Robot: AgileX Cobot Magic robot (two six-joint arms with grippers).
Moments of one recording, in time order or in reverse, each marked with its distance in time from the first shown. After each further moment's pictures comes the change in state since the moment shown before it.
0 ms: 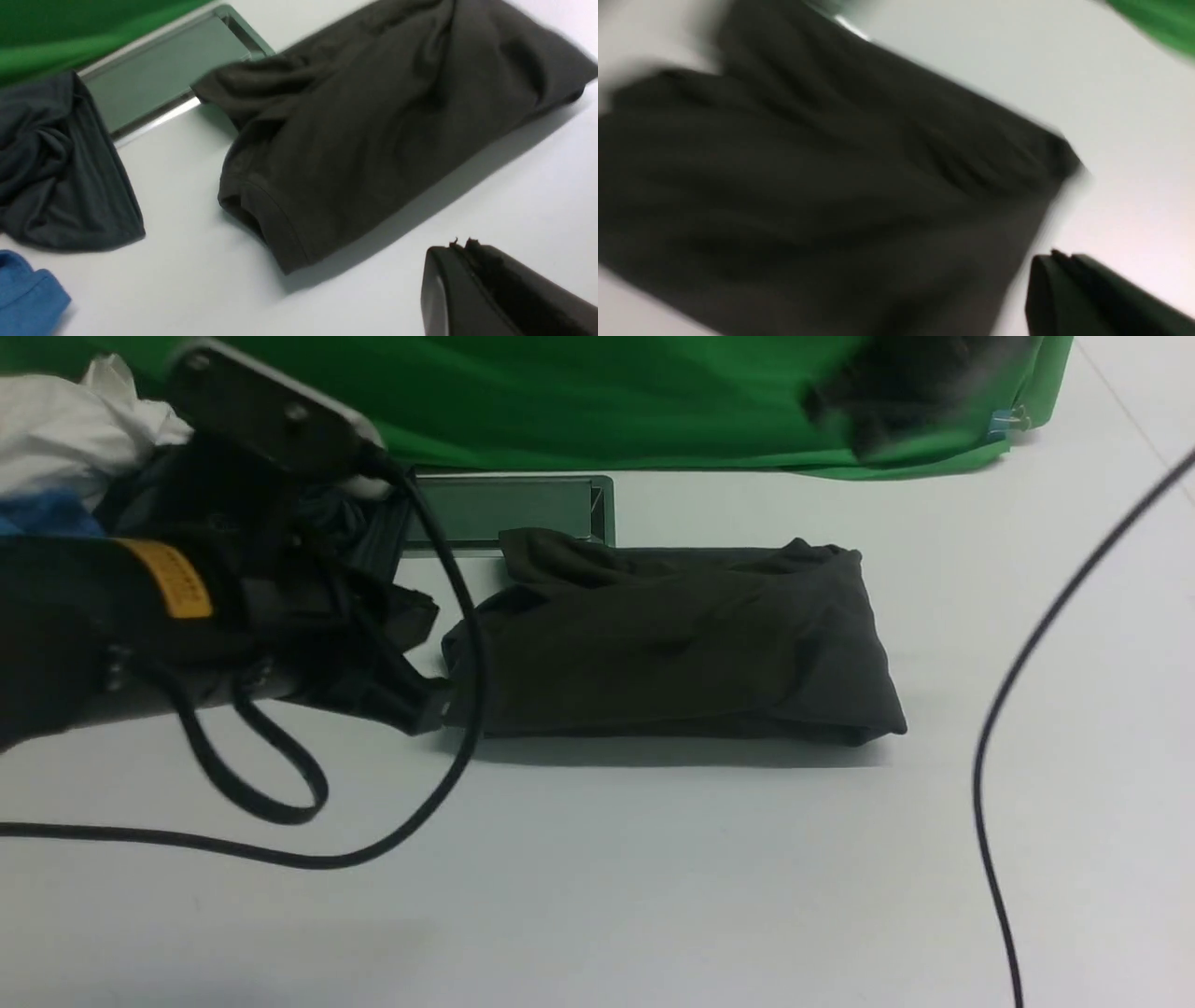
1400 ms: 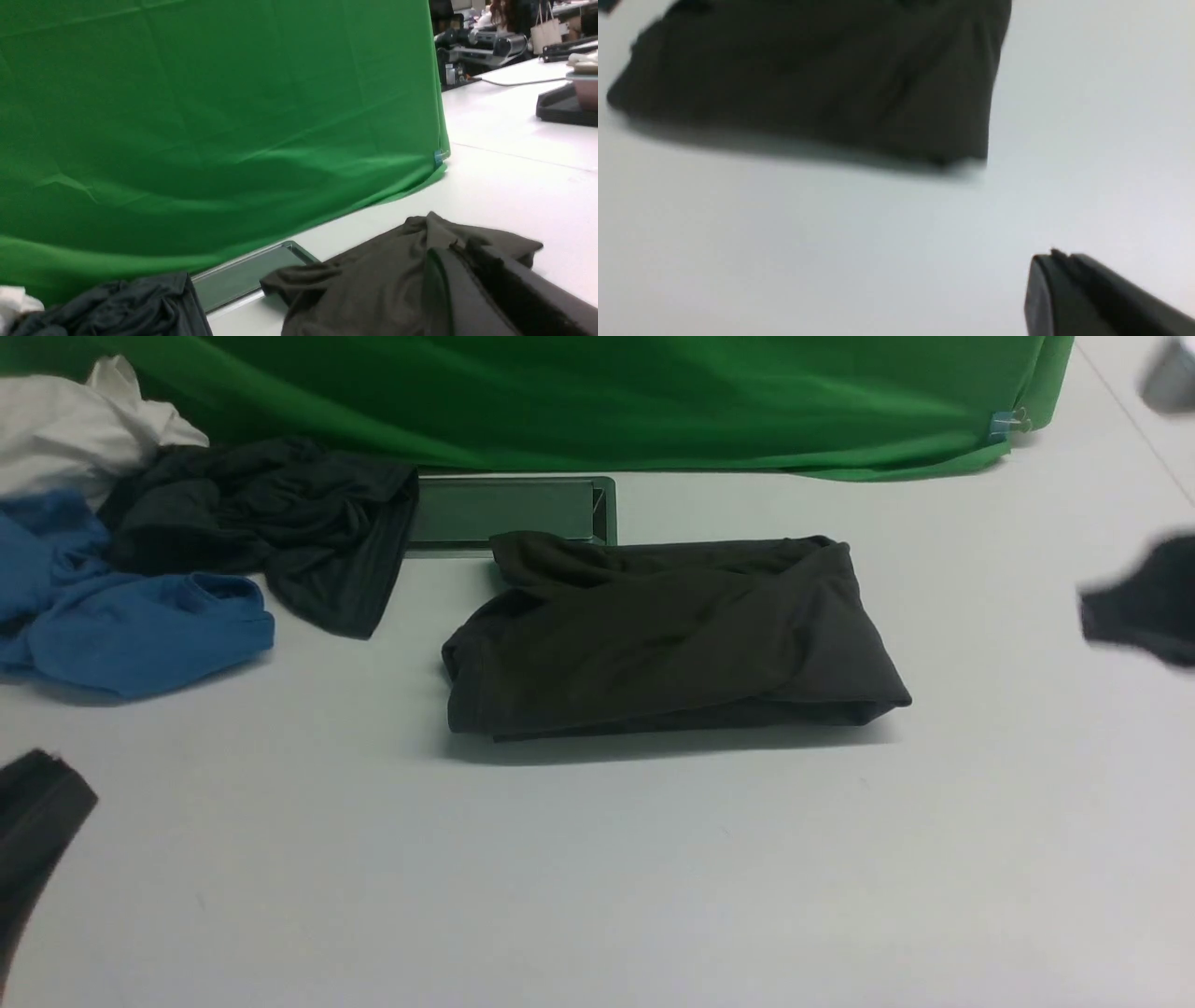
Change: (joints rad) right arm -0.037 -0.996 1.090 0.091 -0.358 0.131; left arm 0.000 -1.047 0.593 0.041 -0.256 -0.019
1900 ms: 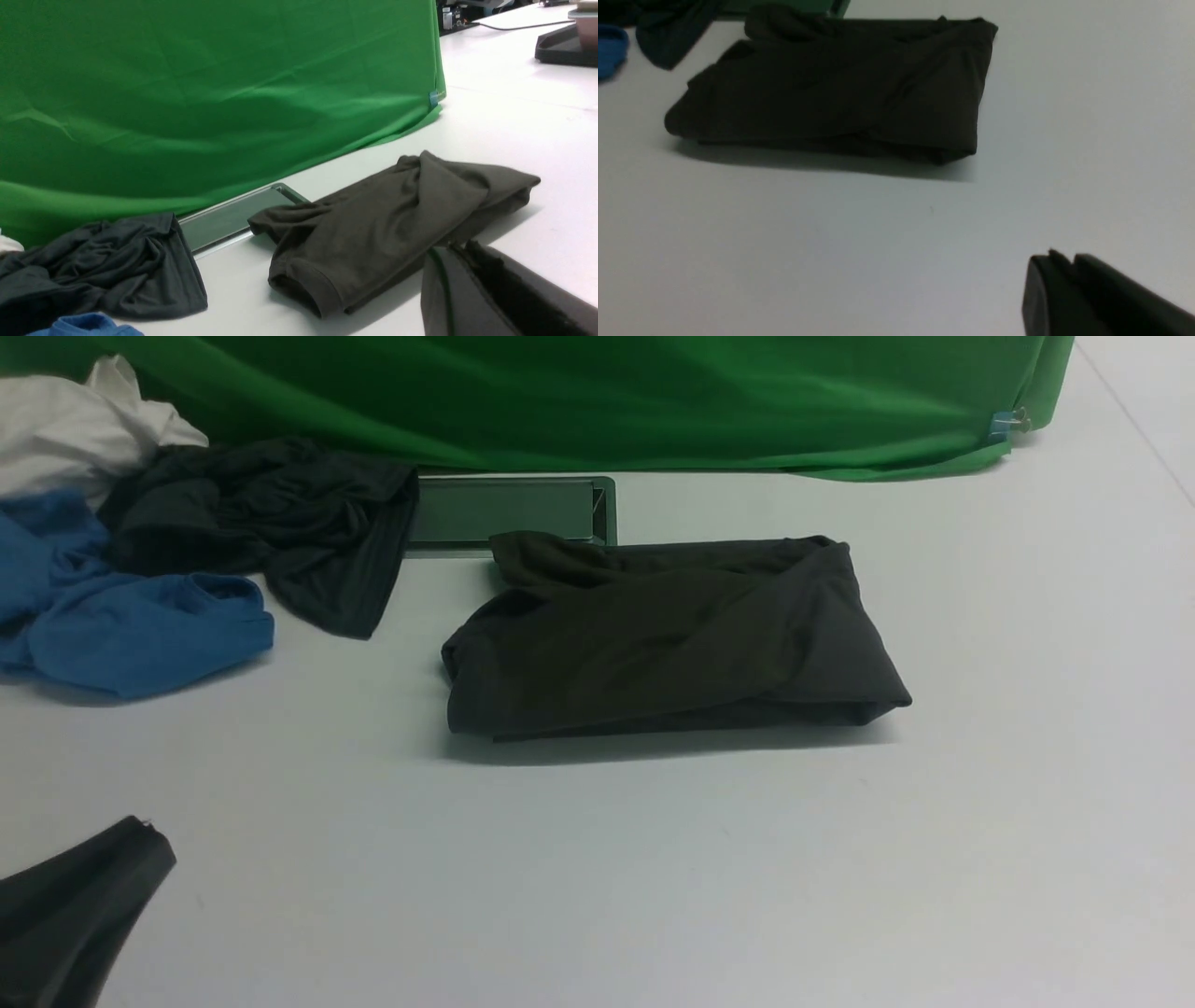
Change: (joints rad) right arm 0.000 -0.477 0.306 0.000 -0.136 0.022; left arm 0.000 0.000 0.094 0.000 0.001 0.000
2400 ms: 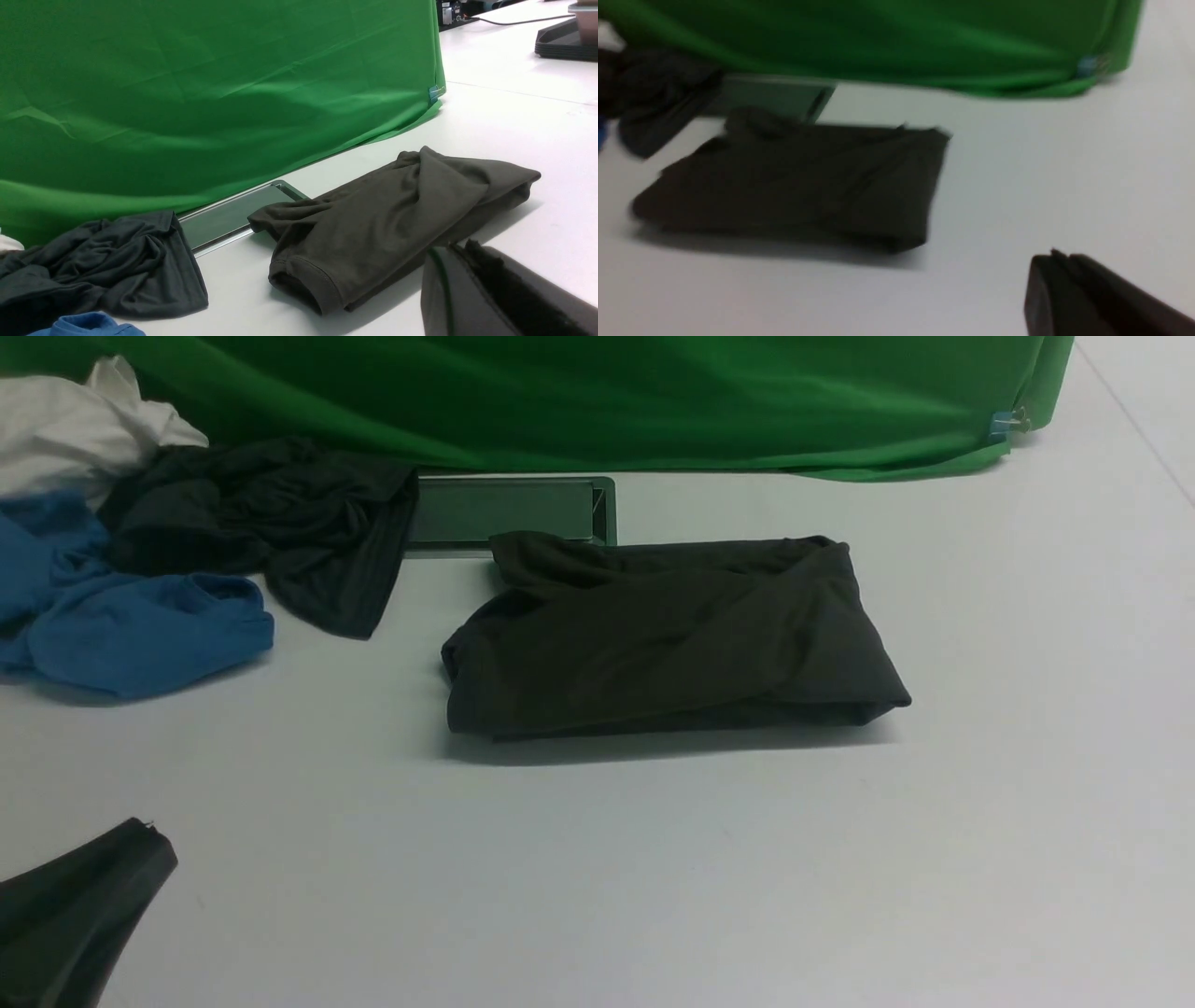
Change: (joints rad) right arm -0.092 -0.175 0.152 -0.069 -0.223 -0.027; left arm 0.000 0.000 0.001 0.002 0.000 0.008
